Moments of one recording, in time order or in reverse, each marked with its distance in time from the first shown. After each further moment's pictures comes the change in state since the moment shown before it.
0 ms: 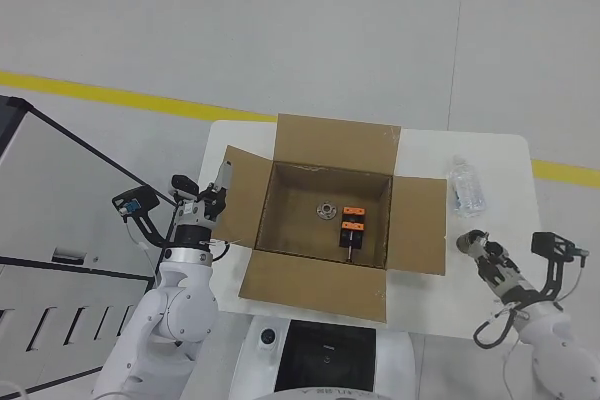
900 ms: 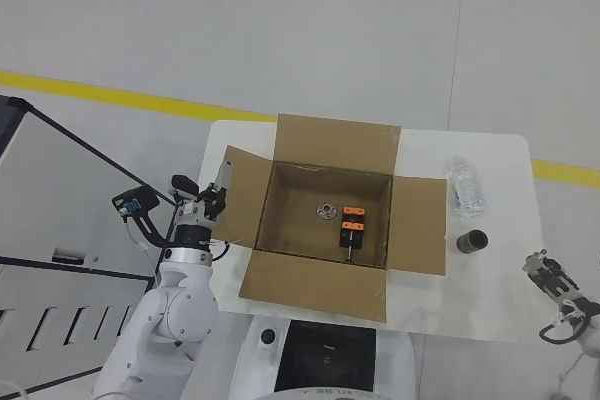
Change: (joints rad) left arm 0.000 0.000 0.000 0.000 0.000 0.000 0.000; right arm 0.085 0.032 0.225 0.209 0.153 -0.020 0.135
